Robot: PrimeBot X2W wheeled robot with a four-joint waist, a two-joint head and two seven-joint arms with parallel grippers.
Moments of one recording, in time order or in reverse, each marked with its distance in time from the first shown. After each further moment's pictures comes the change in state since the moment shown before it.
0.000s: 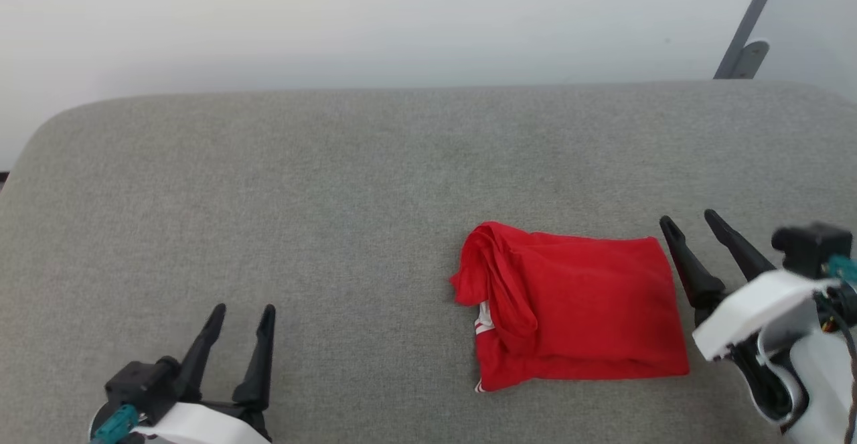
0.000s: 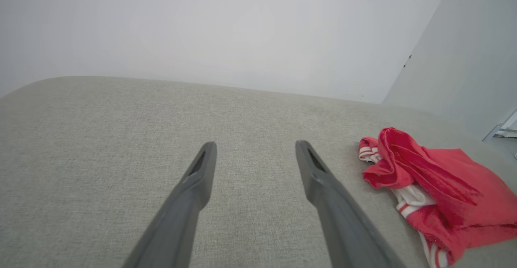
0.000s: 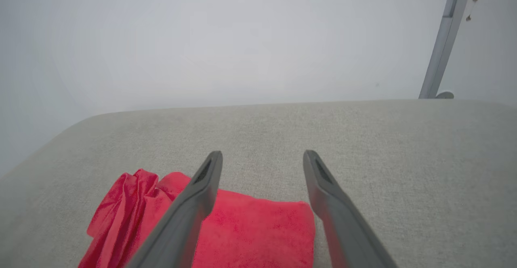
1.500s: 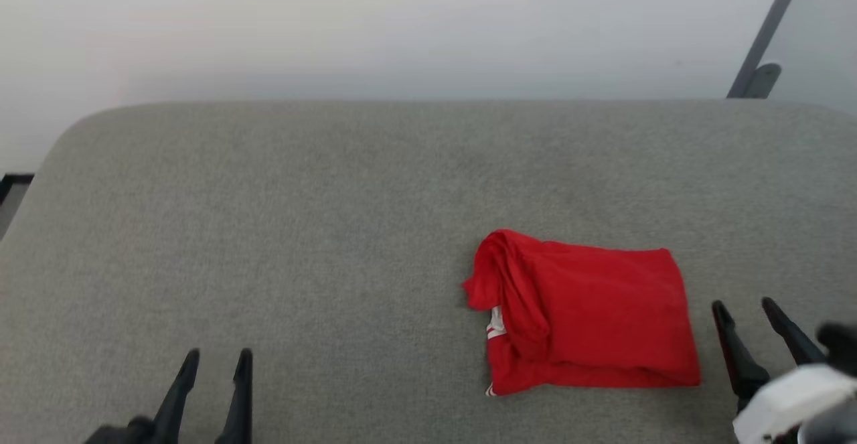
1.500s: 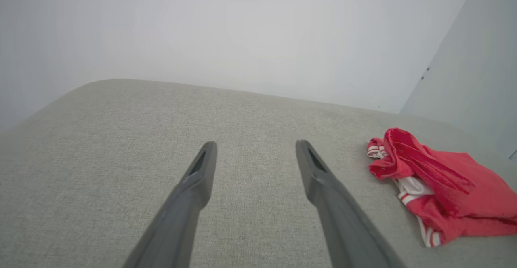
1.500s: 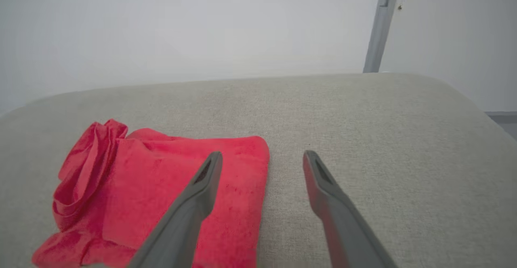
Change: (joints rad) left arm 0.217 -0.049 0.114 -0.190 0.064 0.000 0.000; right arm 0.390 0.139 -0.369 -0.271 -0.302 0.000 0.058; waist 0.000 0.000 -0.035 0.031
